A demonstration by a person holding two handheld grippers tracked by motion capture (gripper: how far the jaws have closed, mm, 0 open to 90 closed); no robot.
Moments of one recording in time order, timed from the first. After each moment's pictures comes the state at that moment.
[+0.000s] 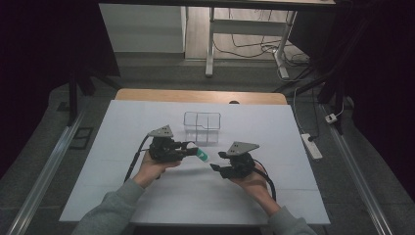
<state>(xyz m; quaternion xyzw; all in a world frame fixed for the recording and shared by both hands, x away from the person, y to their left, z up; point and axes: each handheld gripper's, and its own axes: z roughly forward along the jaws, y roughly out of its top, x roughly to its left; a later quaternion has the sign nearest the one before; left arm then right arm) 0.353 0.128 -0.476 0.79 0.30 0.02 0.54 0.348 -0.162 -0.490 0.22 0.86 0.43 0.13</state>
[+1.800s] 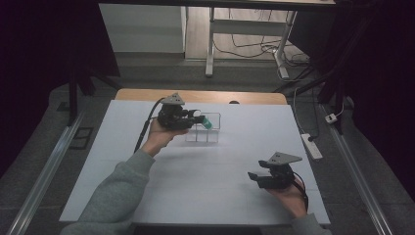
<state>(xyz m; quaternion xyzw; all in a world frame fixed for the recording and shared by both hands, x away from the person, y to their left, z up) 0.424 0.104 -0.411 0.80 0.30 0.10 0.51 0.326 -0.273 -0.500 0.32 0.85 0.39 0.16</state>
